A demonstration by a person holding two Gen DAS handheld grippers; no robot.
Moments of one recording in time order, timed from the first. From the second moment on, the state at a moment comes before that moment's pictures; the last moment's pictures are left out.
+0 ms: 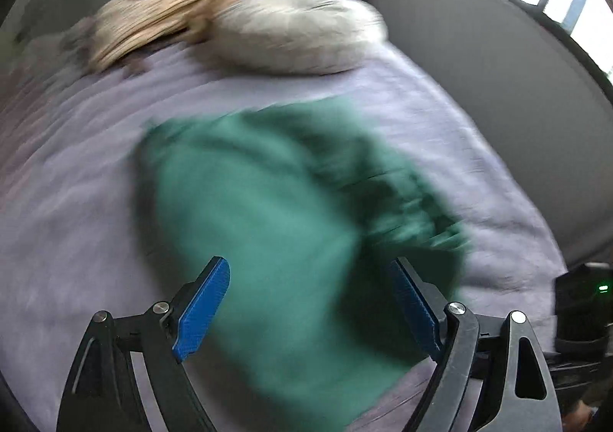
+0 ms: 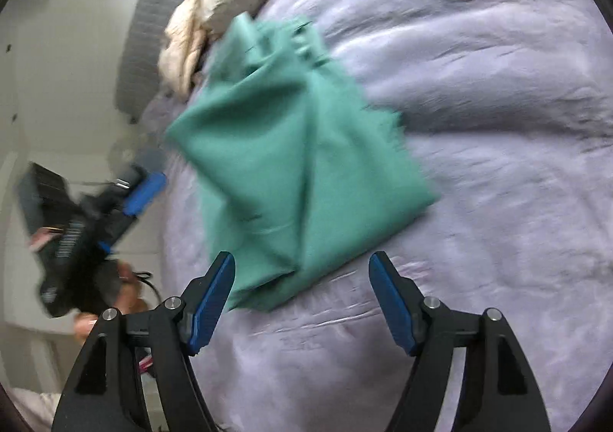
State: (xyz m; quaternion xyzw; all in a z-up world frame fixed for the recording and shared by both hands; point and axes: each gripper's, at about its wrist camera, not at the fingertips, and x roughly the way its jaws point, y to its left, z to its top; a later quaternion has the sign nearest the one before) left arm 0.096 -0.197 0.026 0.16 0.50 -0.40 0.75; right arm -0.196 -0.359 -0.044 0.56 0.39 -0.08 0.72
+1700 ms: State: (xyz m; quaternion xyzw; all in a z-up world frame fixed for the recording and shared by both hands) left arm 0.094 -0.120 -0.049 0.18 0.58 -0.32 0.72; right arm -0.203 -0.385 -0.066 0.57 0.43 -0.26 0.65
